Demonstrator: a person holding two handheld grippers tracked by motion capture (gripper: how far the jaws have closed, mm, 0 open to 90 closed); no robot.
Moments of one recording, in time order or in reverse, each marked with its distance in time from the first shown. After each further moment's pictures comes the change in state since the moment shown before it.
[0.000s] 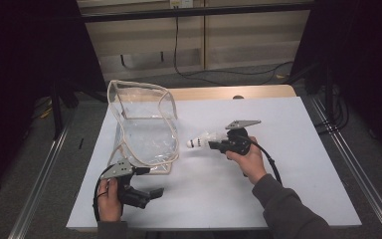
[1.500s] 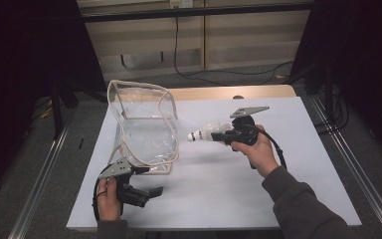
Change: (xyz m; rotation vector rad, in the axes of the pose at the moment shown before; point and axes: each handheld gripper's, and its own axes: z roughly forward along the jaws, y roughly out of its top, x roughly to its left) left arm 0.002 0.001 -0.001 -0.024 0.000 -0.009; right arm 0.015 0.042 -0.040 0.012 0.027 -0.044
